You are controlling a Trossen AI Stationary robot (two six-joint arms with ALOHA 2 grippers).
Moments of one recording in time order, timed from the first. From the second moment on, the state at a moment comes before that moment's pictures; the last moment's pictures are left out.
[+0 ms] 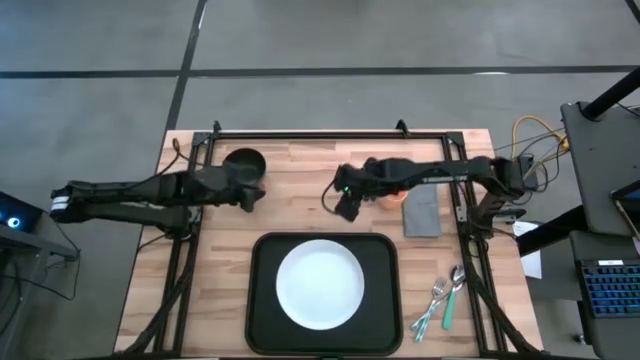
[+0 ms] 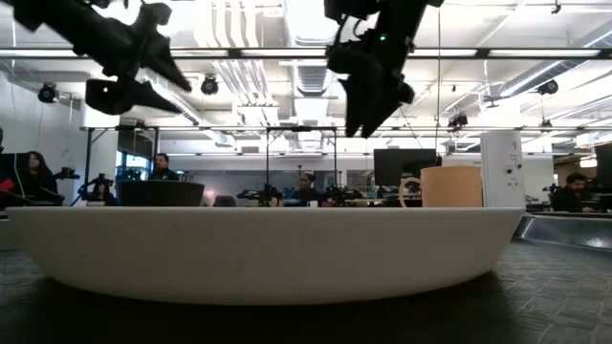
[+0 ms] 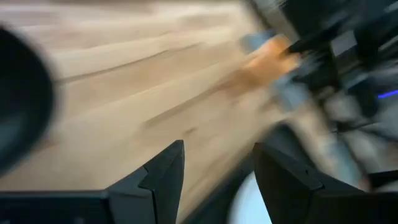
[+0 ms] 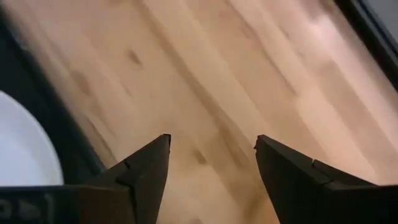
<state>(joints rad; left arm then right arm) 0.12 0.73 0.62 -0.48 -0.24 -0.89 -0.08 1.73 1.43 -0.89 0.28 0.46</state>
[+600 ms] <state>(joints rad) 0.12 0.99 0.76 -0.58 -0.21 -0.82 -0.41 1.62 1.23 -1.20 0.27 0.46</state>
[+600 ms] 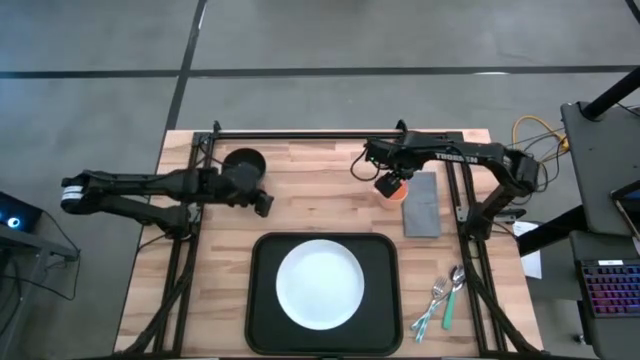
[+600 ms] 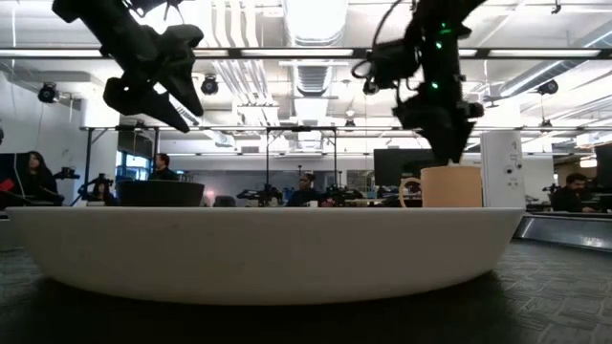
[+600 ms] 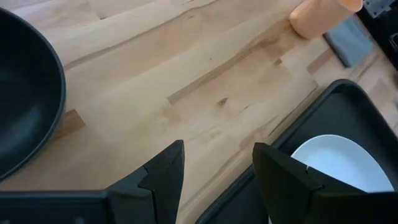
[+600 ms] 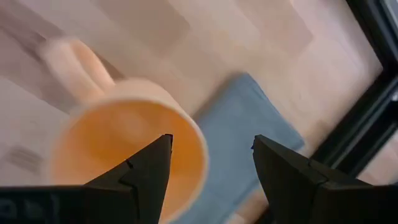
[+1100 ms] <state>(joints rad) 0.12 0.98 0.75 -0.58 -0.21 -0.83 -0.47 1.56 1.03 -0.99 0.17 0.37</state>
